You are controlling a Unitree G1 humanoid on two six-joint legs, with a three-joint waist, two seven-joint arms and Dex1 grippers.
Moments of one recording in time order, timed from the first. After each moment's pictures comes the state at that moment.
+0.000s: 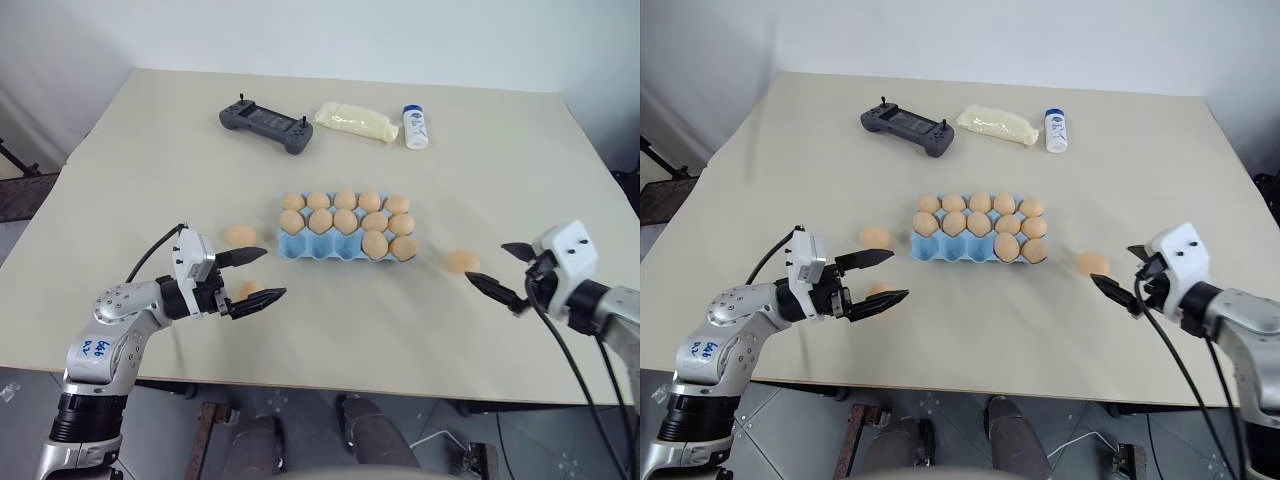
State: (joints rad) left arm -0.19 0.59 0.11 -0.18 -0.53 0.38 -0.95; right arm -0.08 -0.75 -0.31 -0.28 0.39 0.61 0.73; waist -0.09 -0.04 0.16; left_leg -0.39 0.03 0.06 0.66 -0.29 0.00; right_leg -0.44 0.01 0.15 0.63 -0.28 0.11
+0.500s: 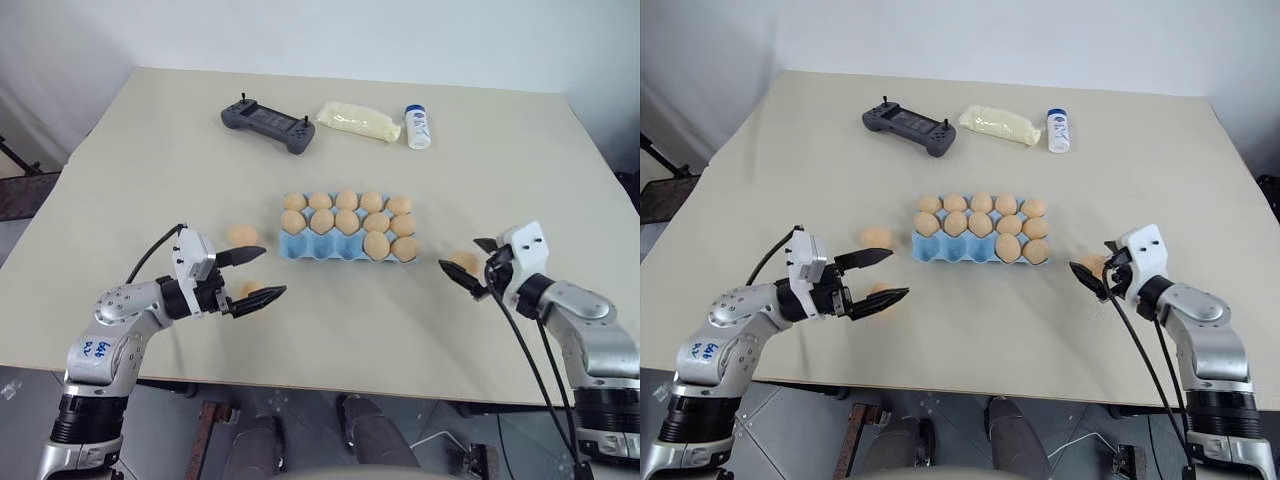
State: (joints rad) left arm -0.18 0.59 0.11 -0.19 -0.53 0.38 -0.93; right arm -0.21 -0.62 -0.19 0.04 0.29 0.39 0.68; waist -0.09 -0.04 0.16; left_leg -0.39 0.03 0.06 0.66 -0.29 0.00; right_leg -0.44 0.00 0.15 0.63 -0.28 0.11
